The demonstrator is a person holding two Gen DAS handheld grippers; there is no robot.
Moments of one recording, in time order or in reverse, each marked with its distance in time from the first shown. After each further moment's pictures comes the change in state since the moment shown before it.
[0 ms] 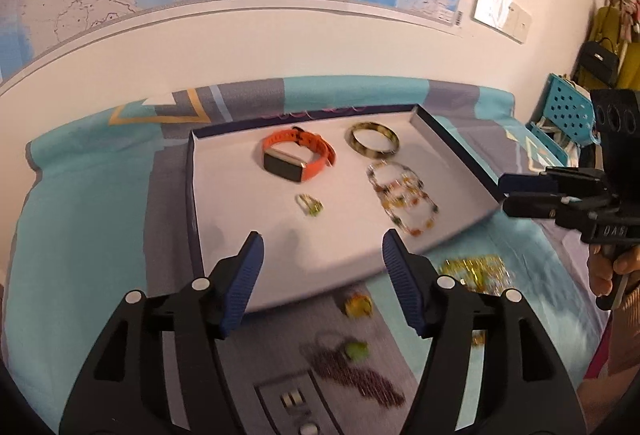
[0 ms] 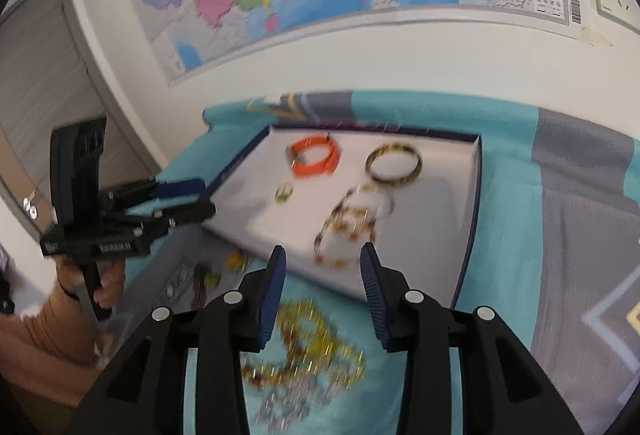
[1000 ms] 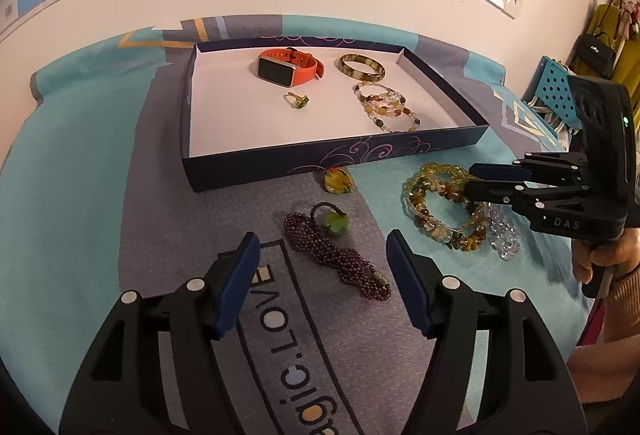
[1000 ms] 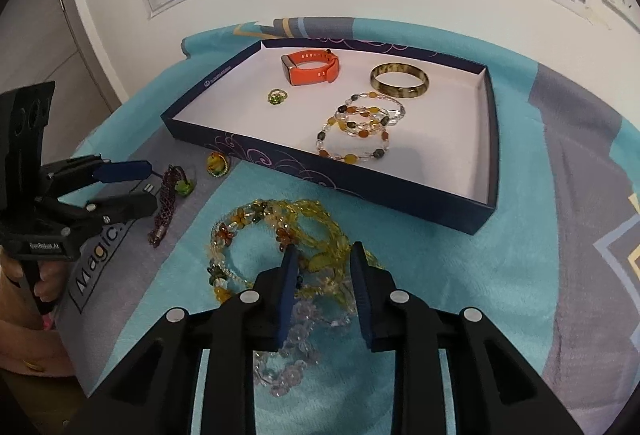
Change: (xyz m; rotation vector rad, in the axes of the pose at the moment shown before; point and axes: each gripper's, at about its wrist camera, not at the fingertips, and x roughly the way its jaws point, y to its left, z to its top) left arm -0.010 -0.006 -0.070 -0.056 0.078 -0.037; right arm 0.036 0.022 -0.043 -0.034 0.132 -0.128
